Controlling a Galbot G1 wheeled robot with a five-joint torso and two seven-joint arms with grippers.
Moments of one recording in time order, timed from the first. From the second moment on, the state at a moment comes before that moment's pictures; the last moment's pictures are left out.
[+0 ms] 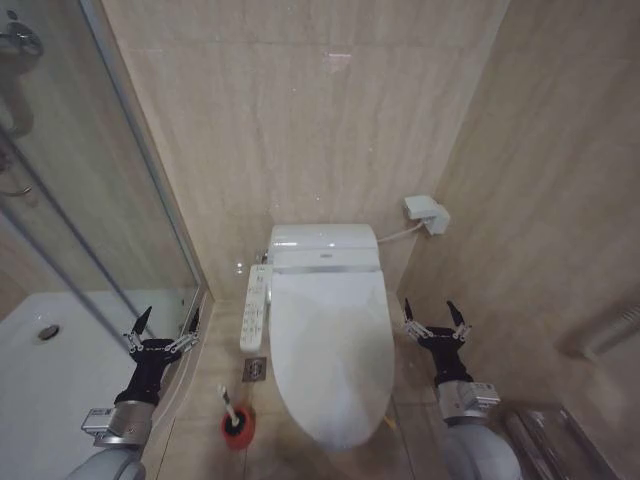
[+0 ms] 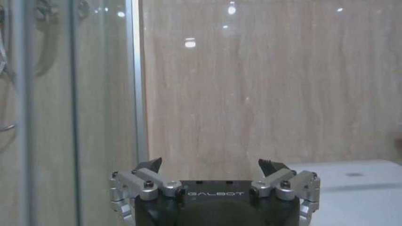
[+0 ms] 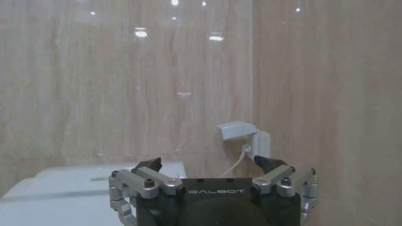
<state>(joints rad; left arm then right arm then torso) 1.54 -1.22 -0.68 -2.05 -0.31 -0.20 -0.02 -1.48 1.36 0.56 2.05 0.20 0.13 0.19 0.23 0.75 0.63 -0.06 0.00</state>
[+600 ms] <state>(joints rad) 1.54 -1.22 -0.68 -2.05 -0.31 -0.20 -0.02 -1.48 1.36 0.56 2.05 0.20 0.13 0.19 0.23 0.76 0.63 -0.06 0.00</state>
